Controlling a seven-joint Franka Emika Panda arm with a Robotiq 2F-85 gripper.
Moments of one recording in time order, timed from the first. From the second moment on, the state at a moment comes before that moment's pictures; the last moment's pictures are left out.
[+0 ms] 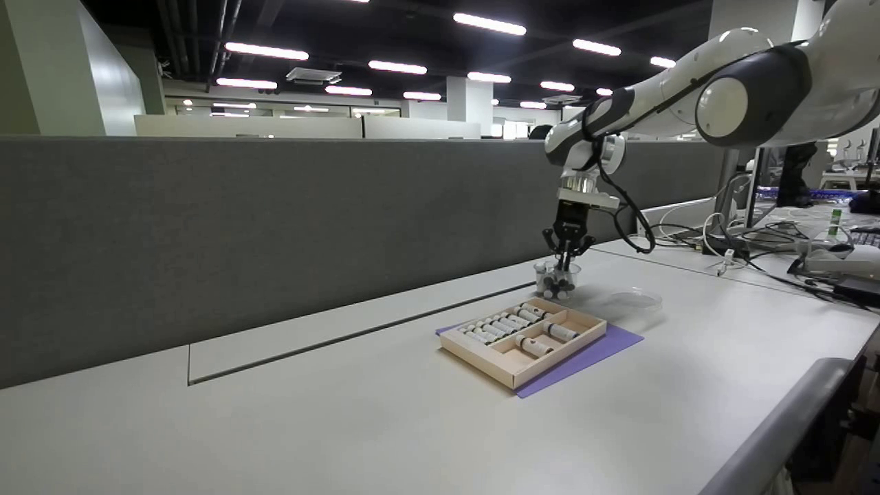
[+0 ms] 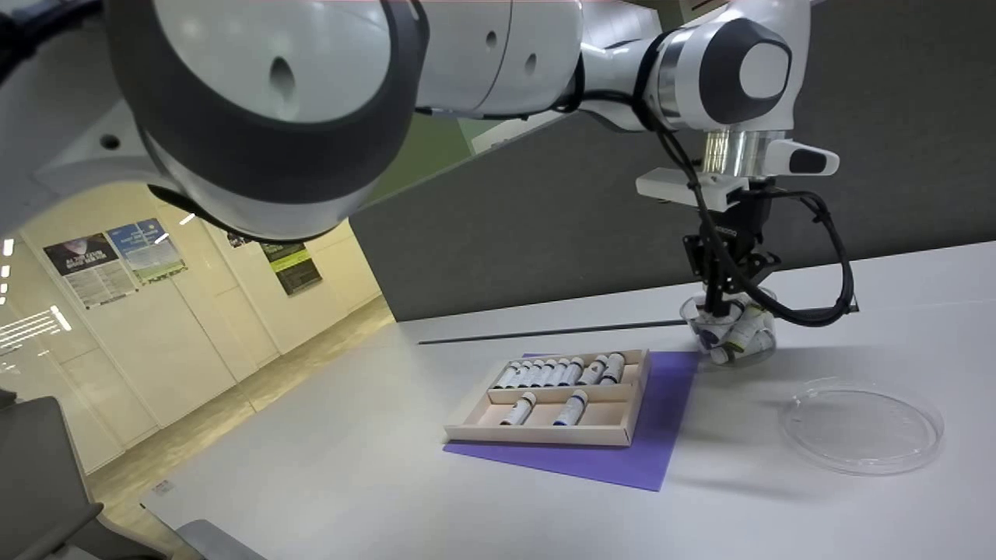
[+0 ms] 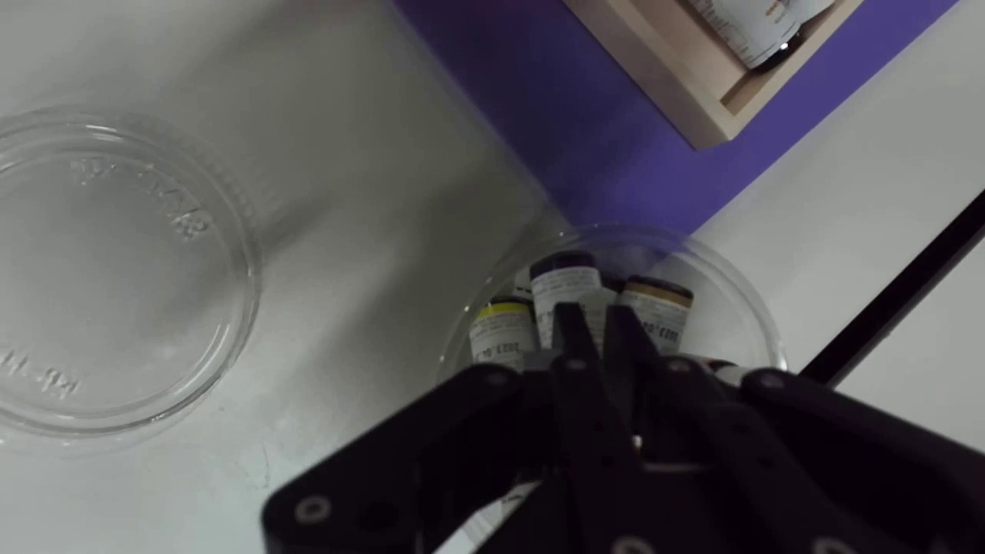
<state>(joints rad) -0.38 1.27 -0.08 -0.66 0.34 1.69 0.22</state>
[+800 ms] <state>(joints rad) -0.37 1.28 -0.10 -0.65 0.31 1.67 0.22</state>
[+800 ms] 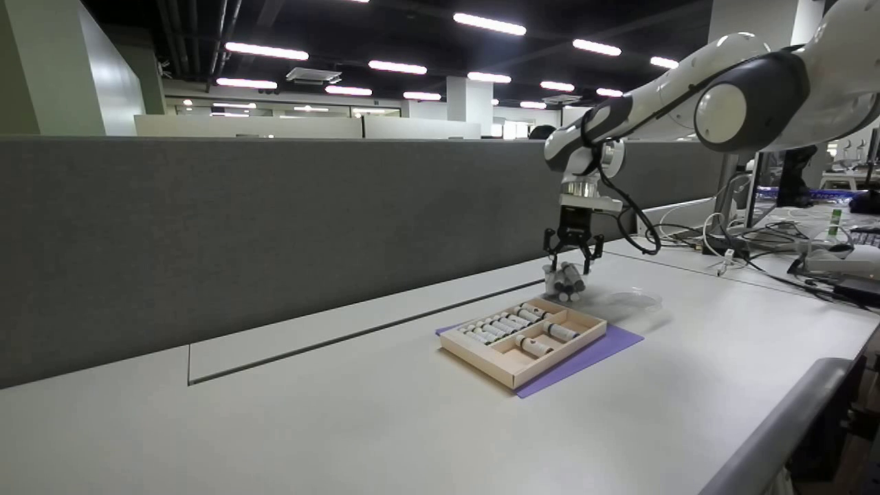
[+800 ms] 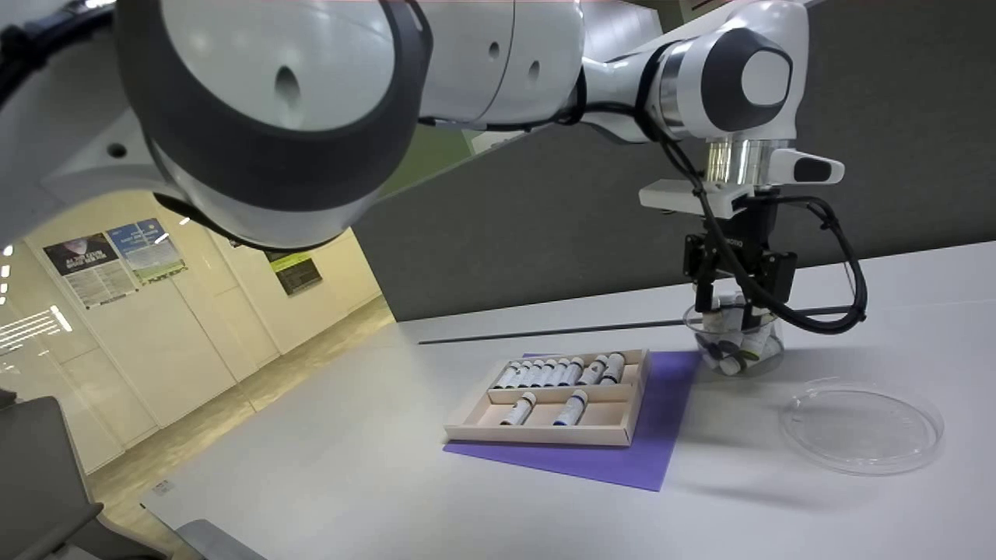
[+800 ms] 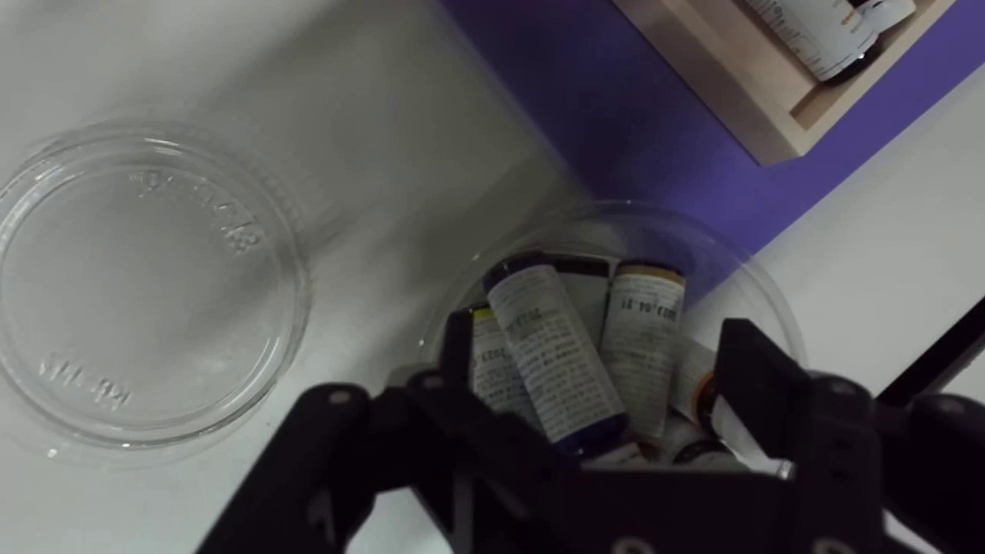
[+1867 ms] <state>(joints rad) -0.35 1.29 -0.11 -0.63 0.27 1.66 0.21</state>
